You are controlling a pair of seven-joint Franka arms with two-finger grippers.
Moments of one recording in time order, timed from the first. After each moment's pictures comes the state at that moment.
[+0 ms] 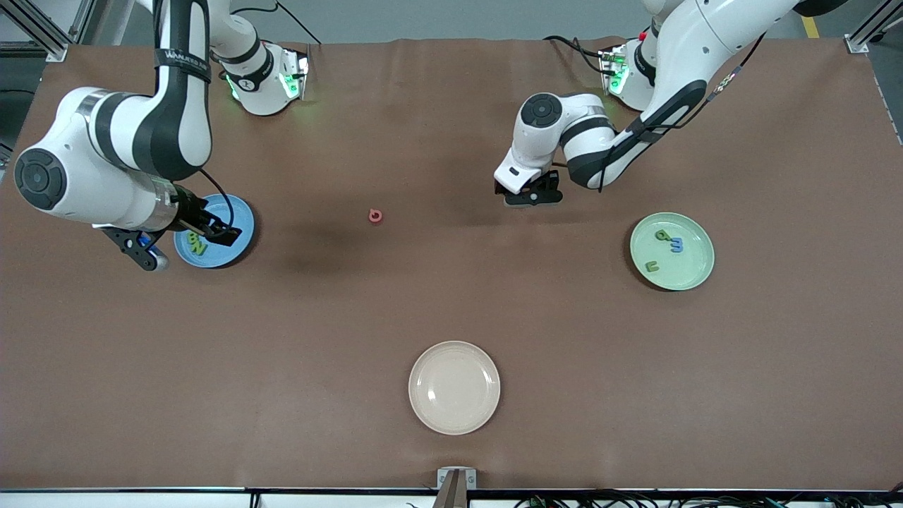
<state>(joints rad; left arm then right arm) 0.22 0.57 -0.97 -2.33 0.78 2.46 -1.40 1.36 0.46 -1.43 -1.93 0.52 1.65 0.45</state>
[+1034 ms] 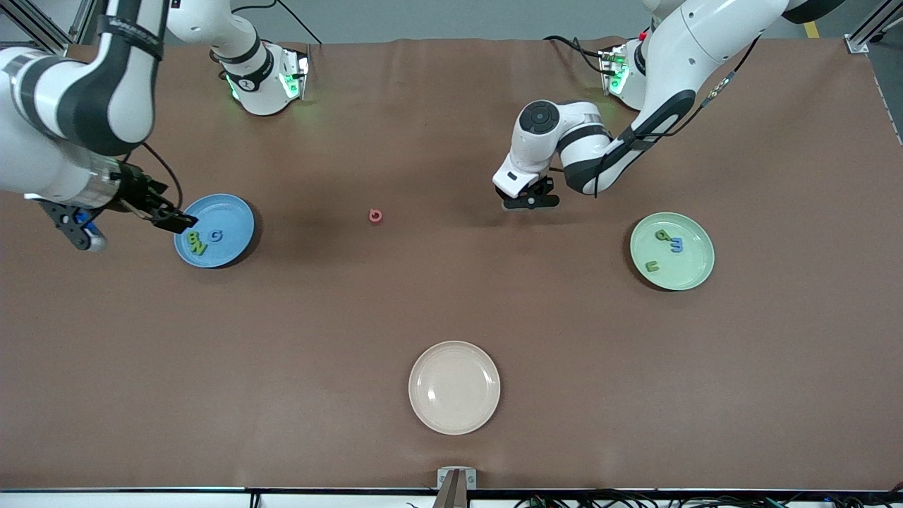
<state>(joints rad) 0.14 0.58 -0.88 -2.32 0.81 2.53 -1.40 1.52 0.45 -1.66 -1.95 0.50 1.62 0.53</state>
